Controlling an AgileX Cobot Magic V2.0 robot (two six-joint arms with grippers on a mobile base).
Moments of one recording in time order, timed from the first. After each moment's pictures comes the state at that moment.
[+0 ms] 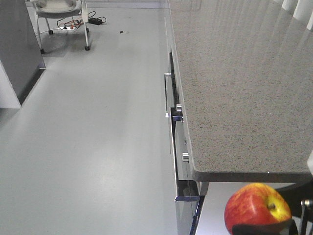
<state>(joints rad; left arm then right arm) 0.03 -0.01 0.03 0.06 0.27 -0.12 0.28 0.72 -0.74 0.61 1.05 -0.52</state>
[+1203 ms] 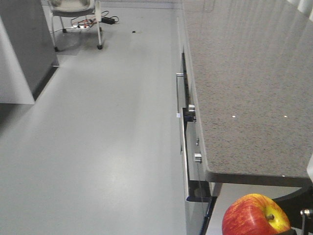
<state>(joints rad) 0.03 -0.01 0.03 0.06 0.27 -0.12 0.28 0.72 -0.74 0.64 1.09 -0.52</state>
